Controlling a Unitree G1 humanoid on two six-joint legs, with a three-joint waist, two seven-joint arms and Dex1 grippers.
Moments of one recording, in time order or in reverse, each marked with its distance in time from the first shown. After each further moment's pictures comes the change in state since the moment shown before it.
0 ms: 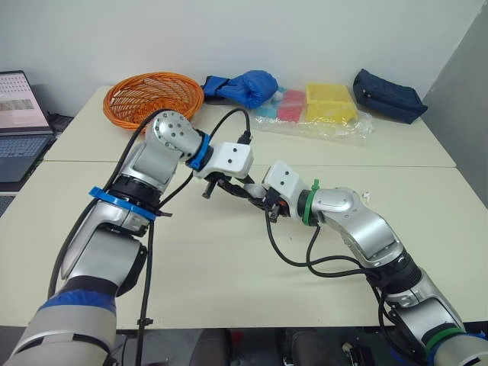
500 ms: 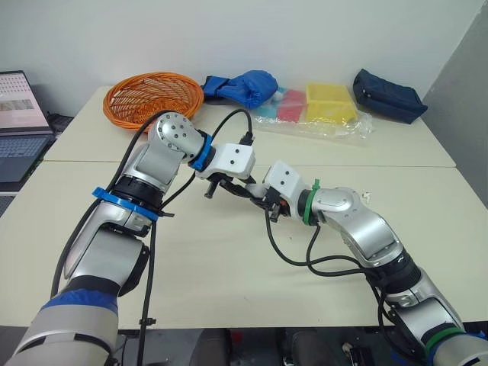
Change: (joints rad) left arm 0.000 -0.008 0.000 0.001 0.016 -0.016 0.016; right arm 0.000 0.005 -0.004 0.000 -0.017 0.014 -0.008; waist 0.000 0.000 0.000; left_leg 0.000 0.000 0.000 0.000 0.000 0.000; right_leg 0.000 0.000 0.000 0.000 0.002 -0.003
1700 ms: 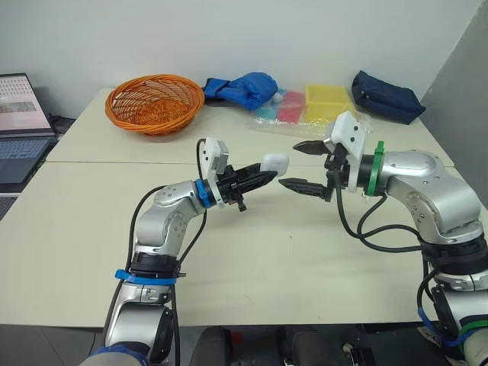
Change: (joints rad) left arm 0.530 -0.320 0.435 -0.478 -0.420 0.435 0.646; right arm -0.092 -0.266 -0.260 -0.044 0.277 0.013 0.242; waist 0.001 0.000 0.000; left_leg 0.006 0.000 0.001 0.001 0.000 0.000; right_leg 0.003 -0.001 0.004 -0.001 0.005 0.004
